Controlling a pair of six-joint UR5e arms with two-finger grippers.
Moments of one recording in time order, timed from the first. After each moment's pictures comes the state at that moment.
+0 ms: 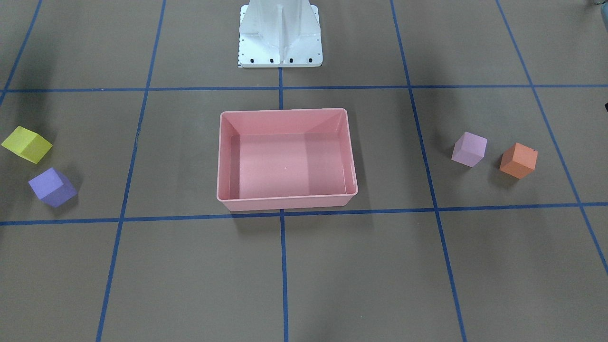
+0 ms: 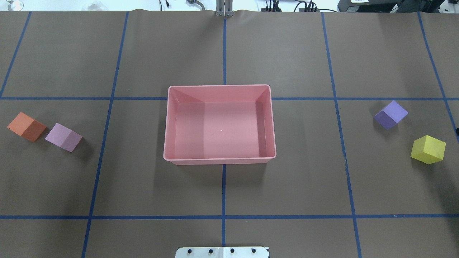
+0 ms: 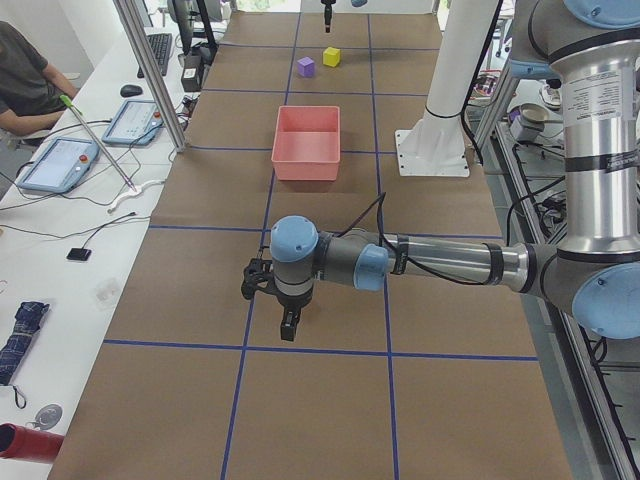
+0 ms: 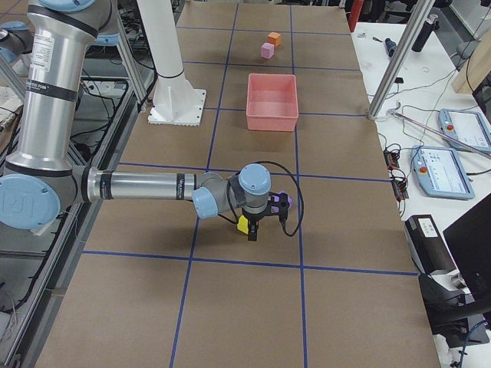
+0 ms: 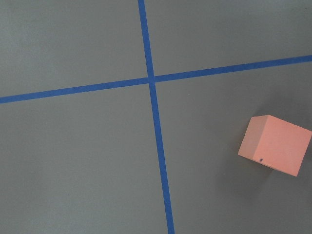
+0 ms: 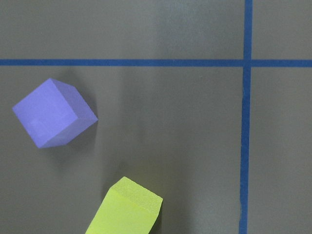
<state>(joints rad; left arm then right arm) -1.50 -1.43 -1.78 -1.68 -2.33 -0.04 1.27 -1.79 1.76 -1.20 2.37 0.49</state>
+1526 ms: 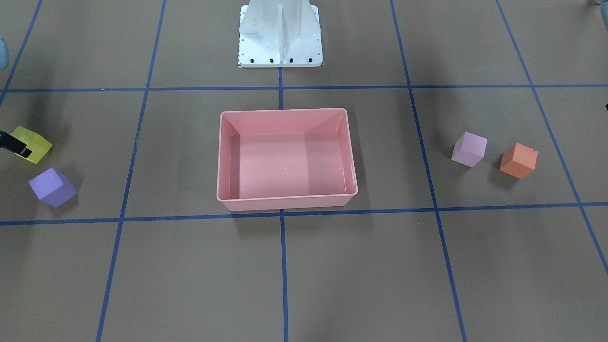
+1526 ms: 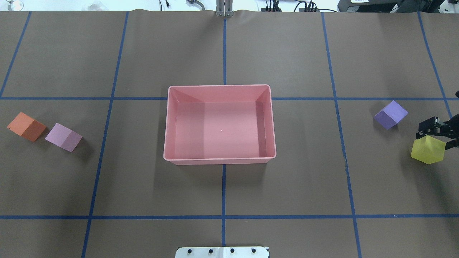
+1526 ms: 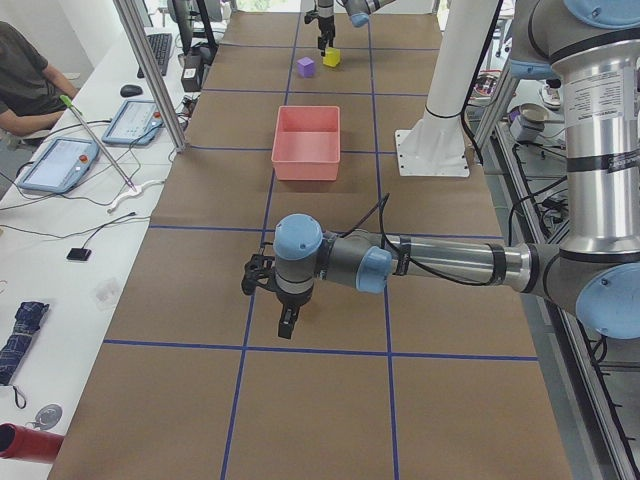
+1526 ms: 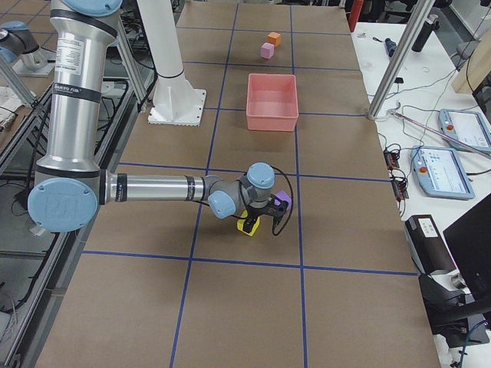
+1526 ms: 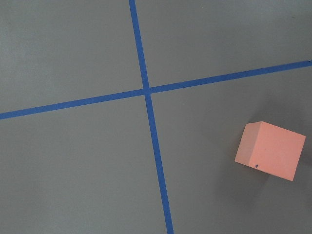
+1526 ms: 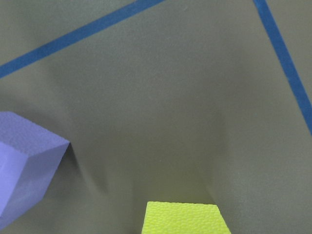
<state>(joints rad) -1.50 -1.41 -1.79 -1.74 -2.33 -0.04 1.06 -1.73 1.64 -1.06 2.28 1.05</state>
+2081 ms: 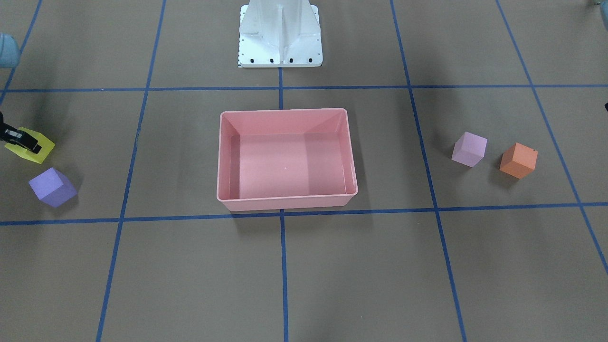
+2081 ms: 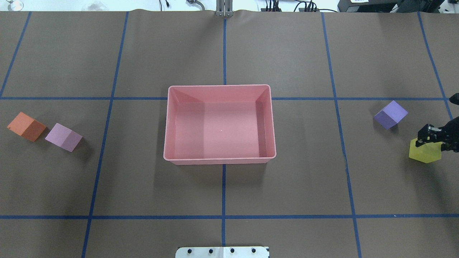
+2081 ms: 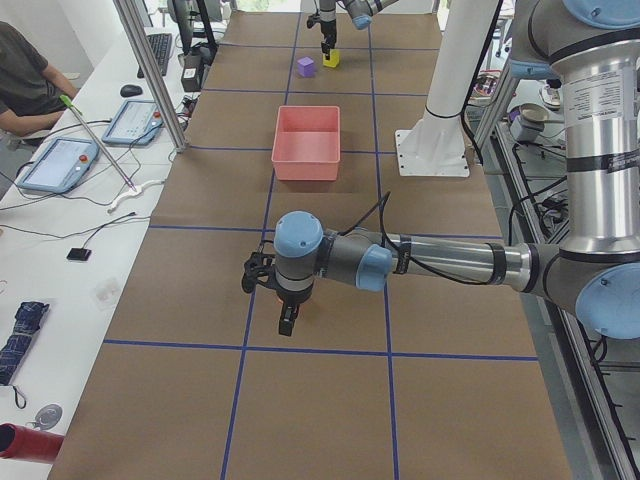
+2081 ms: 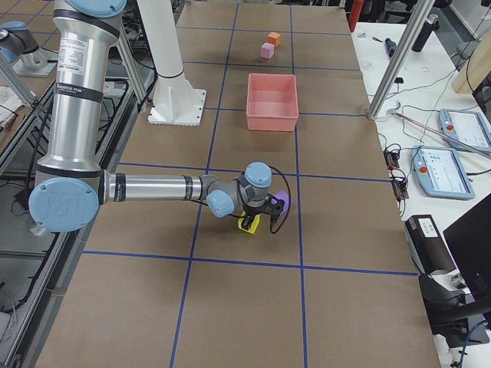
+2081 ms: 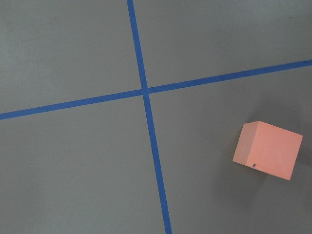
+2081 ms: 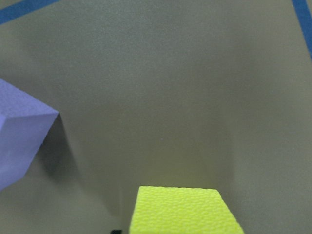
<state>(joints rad) -1.48 -1.42 -1.80 -1.76 -2.34 -0.11 1.04 -1.74 1.67 -1.06 2.27 1.04</state>
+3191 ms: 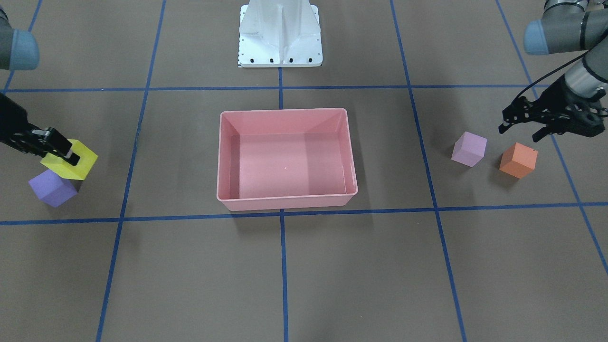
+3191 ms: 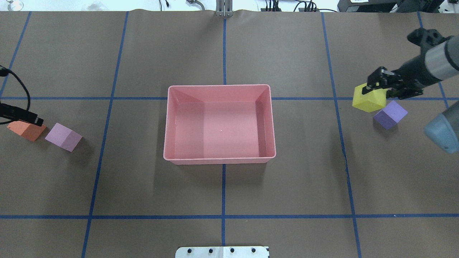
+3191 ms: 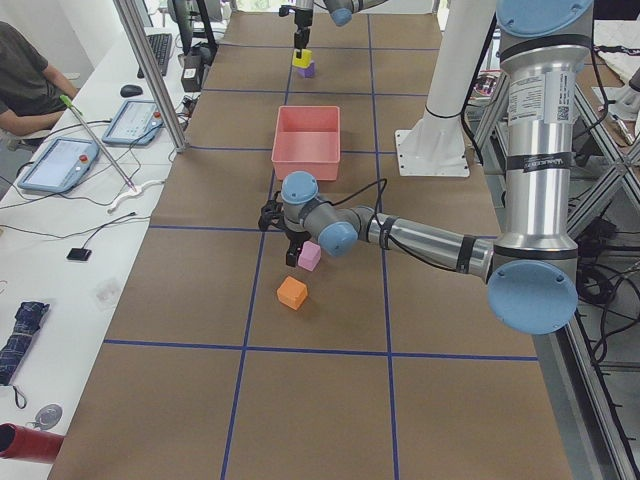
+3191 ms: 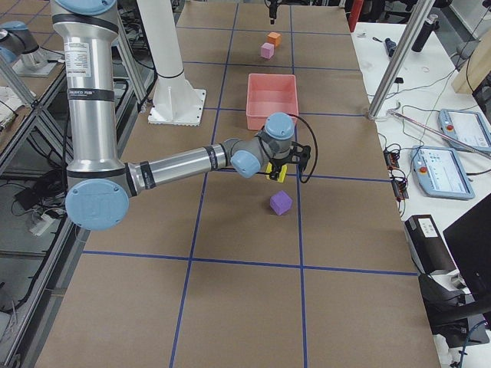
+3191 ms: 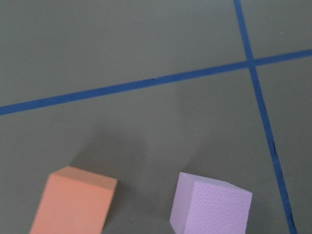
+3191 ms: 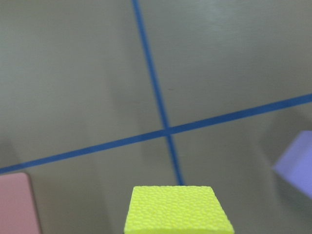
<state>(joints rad) -0.99 -1.53 -1.79 -2.07 -2.23 -0.56 0.99 -1.34 1.81 -1.18 2.28 1.23</state>
